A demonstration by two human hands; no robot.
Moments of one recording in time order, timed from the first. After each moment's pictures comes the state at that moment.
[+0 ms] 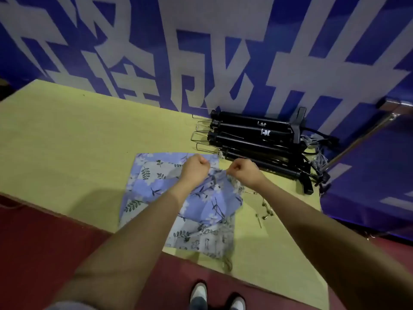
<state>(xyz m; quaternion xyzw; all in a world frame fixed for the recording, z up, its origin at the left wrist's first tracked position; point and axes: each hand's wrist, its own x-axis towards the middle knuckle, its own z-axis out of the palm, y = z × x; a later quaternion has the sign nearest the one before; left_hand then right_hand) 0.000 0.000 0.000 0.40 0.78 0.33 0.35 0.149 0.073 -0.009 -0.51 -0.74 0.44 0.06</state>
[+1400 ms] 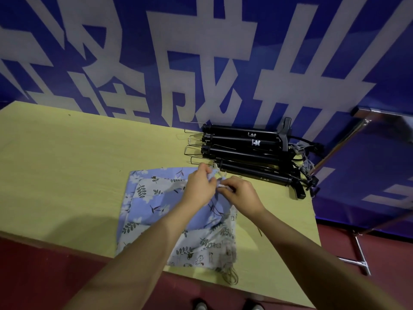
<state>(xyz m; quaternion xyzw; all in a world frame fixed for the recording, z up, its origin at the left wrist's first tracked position) 0.011 -0.013 0.020 0.52 0.74 0.33 0.28 0.148 0.026 -0.009 -0.43 -0.82 0.29 0.22</state>
